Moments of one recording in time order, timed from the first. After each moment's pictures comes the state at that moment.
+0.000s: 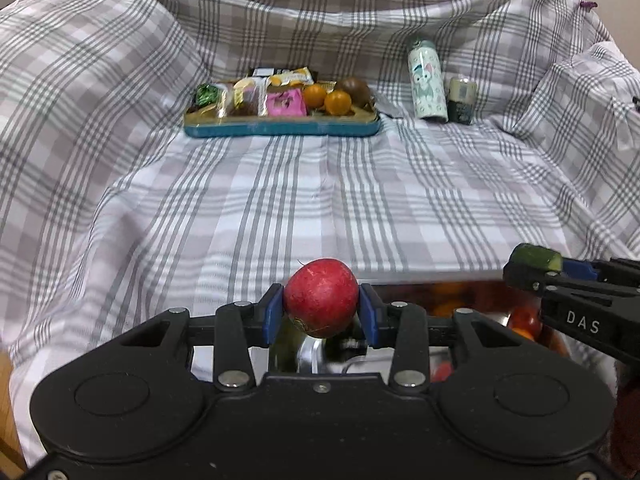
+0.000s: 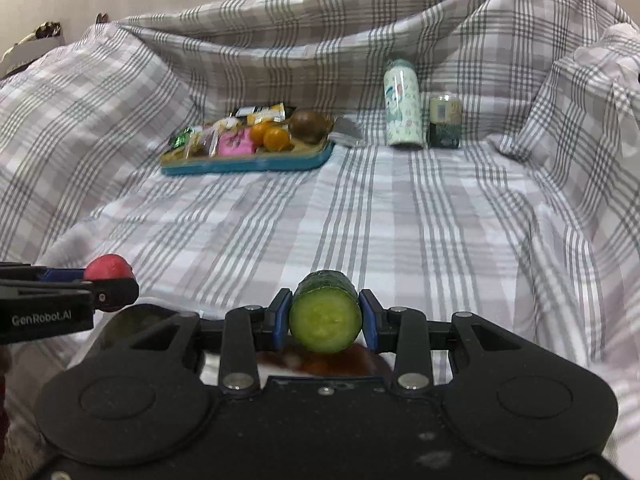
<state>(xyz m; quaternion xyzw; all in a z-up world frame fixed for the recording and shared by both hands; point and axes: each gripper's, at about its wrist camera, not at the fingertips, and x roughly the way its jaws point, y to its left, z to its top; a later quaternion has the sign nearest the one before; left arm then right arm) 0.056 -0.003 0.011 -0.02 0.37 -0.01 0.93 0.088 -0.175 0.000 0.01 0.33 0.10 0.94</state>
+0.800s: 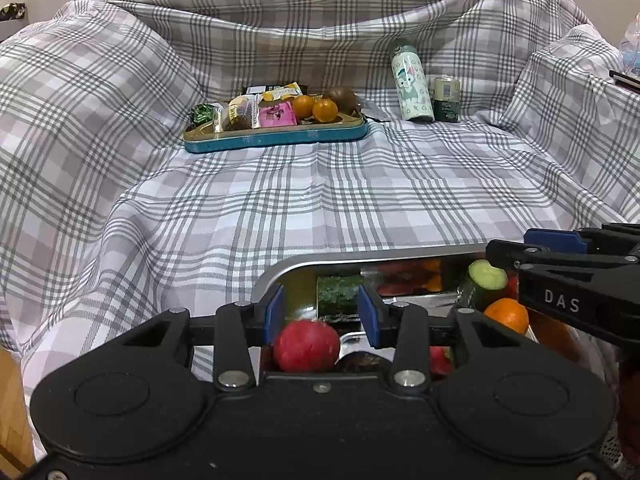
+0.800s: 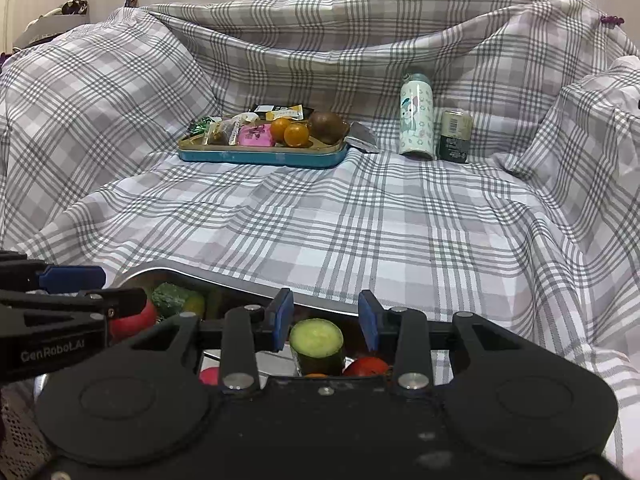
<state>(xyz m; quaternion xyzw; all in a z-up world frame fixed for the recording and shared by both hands) 0.025 -0.019 0.009 0.01 0.34 -0.01 0.94 0.055 -0.164 -0.002 -0.03 0.31 0.11 0.94</state>
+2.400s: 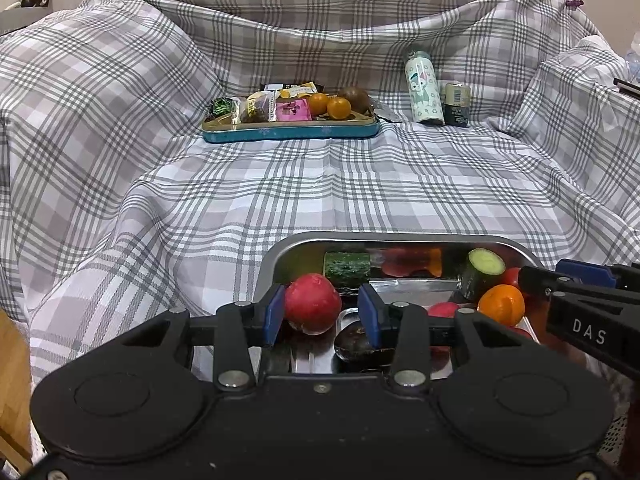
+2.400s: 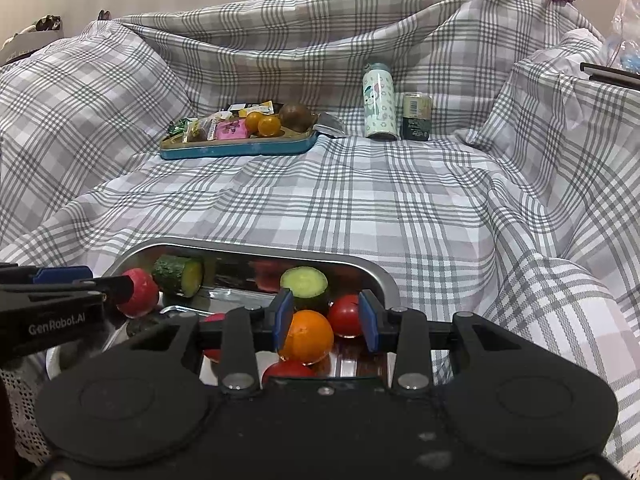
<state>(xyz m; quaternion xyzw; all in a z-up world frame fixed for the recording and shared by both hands) 0.003 -0.021 0.004 0.00 0.33 0.02 0.94 0.008 -0.175 -0.007 0.00 0.31 0.06 0.95</state>
